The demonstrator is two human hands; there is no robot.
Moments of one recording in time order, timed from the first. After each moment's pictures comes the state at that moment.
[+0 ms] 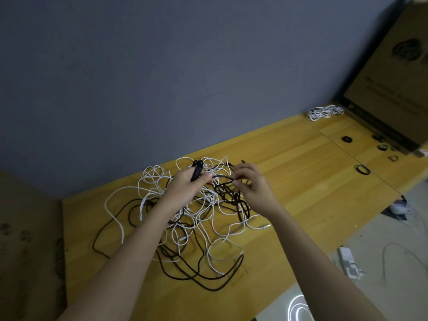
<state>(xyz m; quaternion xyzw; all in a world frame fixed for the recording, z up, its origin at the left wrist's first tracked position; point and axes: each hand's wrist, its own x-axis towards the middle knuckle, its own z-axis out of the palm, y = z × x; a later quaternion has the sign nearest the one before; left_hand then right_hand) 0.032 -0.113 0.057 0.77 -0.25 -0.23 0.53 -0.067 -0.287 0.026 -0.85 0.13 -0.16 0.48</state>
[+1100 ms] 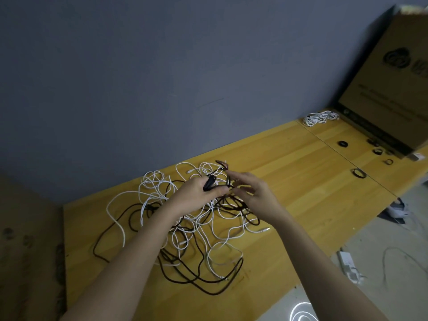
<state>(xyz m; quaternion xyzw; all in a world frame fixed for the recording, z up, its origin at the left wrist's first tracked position) 0.025 -0.120 0.068 0.82 -0.34 -0.26 0.37 -0.084 -0.280 0.046 -0.83 0.11 -0.13 0.53</state>
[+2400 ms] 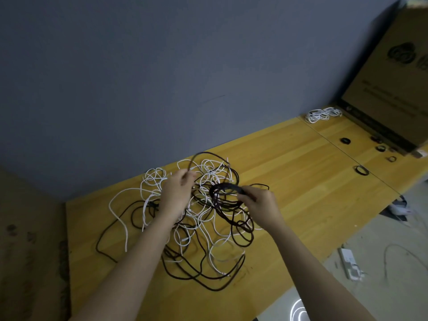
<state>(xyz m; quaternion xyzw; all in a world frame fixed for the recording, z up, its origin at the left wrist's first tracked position) 0.036 -0.107 0.038 0.85 -0.17 -0.11 0.49 -0.095 -0.277 0.014 -0.88 0.24 -0.12 0.39</state>
